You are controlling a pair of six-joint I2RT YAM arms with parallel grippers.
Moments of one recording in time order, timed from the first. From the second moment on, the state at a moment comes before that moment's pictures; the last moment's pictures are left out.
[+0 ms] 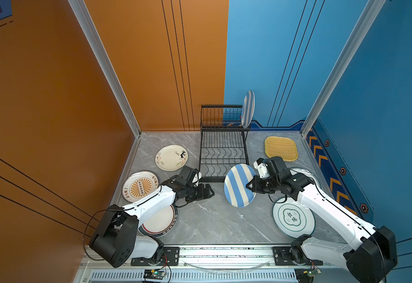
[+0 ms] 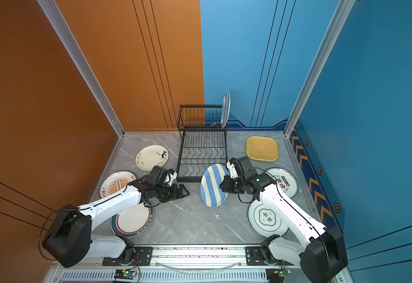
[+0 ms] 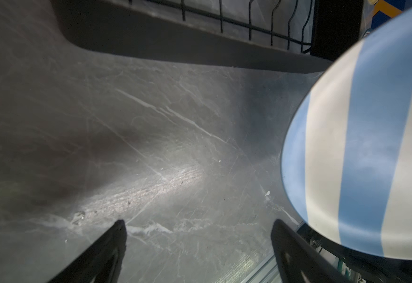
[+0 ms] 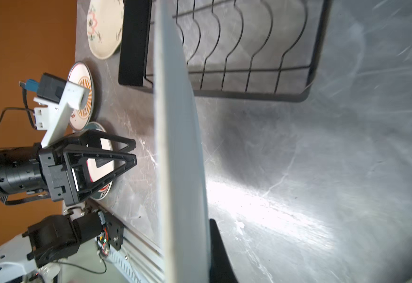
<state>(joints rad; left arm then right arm) -0.49 1.36 0.77 -0.41 0.39 -0.63 0.50 1.19 1.00 -0.72 -0.30 0.57</state>
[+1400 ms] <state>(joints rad) -0.37 1.57 1.00 -0.41 0.50 -0.44 0.58 1.93 2.14 -0.46 0.61 0.16</state>
